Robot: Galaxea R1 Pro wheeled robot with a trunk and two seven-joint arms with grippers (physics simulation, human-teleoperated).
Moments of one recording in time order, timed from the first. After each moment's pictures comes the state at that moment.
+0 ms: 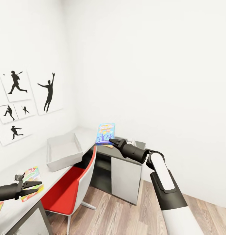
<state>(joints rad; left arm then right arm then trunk) -0.57 0.60 0.28 -0.59 -0.08 0.85 -1.56 -0.59 0.15 0.11 -1.41 -1.27 0.86 -0.21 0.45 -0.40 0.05</state>
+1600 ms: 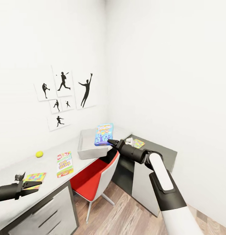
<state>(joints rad) -0.57 0.60 0.28 -0.59 -0.08 0.85 -1.56 -0.59 0.15 0.13 -1.42 -1.26 0.85 -0.21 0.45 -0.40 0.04</state>
